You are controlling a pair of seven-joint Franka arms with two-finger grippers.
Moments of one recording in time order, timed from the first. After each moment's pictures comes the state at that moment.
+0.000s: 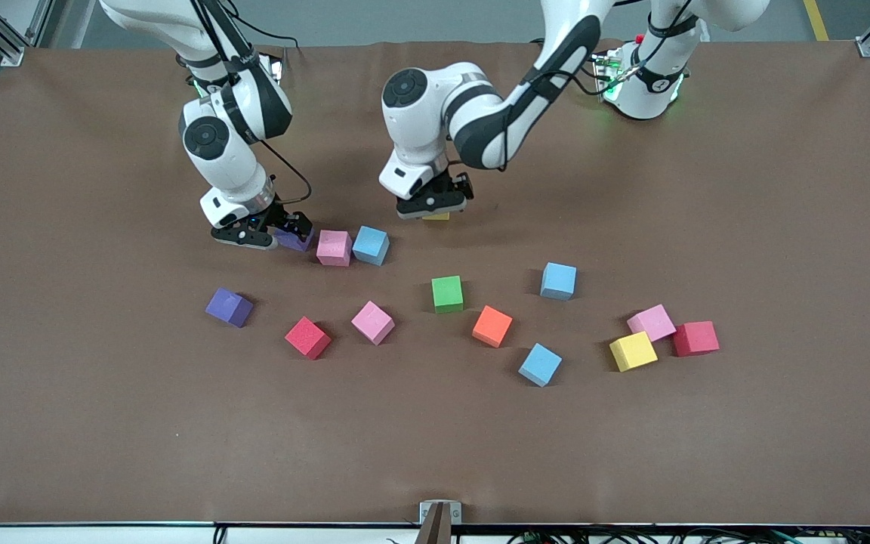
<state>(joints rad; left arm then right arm) -0.73 0.52 -0.25 -1.68 0.30 2.15 -1.26 0.43 0.09 -0.01 -2.56 0.04 2.68 0.58</state>
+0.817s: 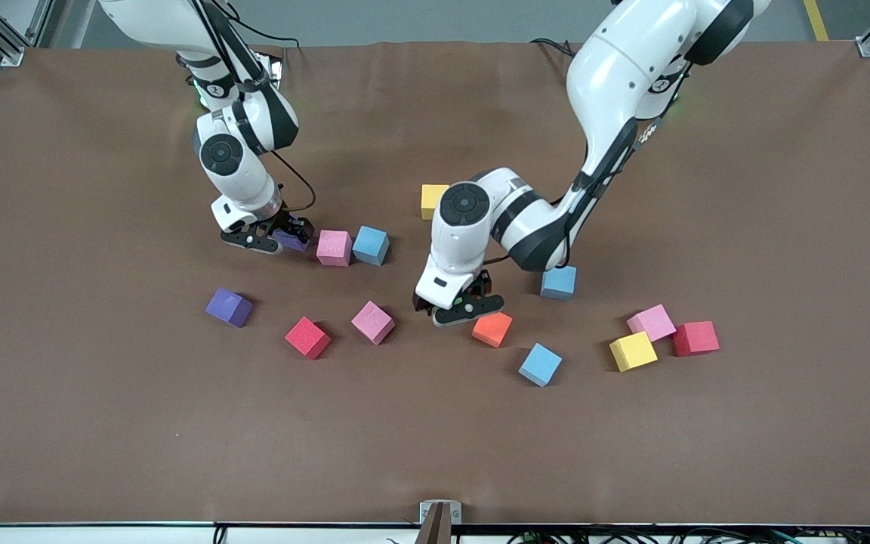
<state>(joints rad) -0.55 0.84 -0.25 -1.38 0.30 2.35 -1.14 0.44 0.20 -0.01 -2.58 0.04 2.75 0.65</state>
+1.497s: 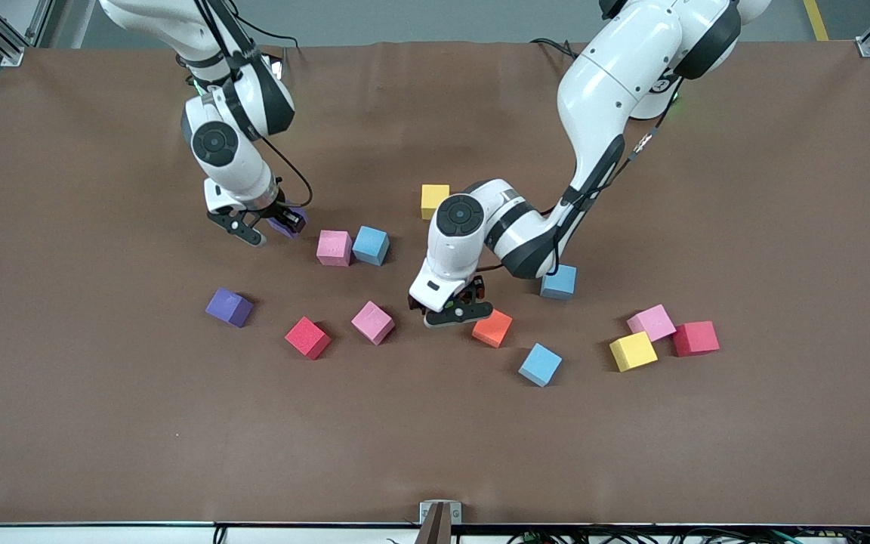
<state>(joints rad) -0.56 0.88 -0.26 -1.37 0.30 2.35 -1.08 0.46 0.02 -0.01 -2.54 0.04 2.46 1.02</state>
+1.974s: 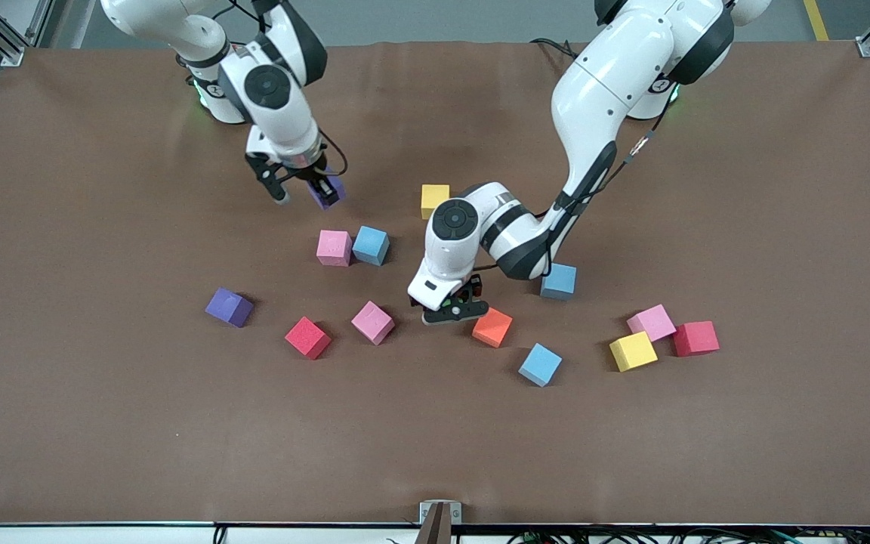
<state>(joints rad) -0.57 0.91 -0.26 -1.37 0.30 2.35 -1.09 0.72 -0.05 0.01 -2.54 0.04 2.46 1.71</state>
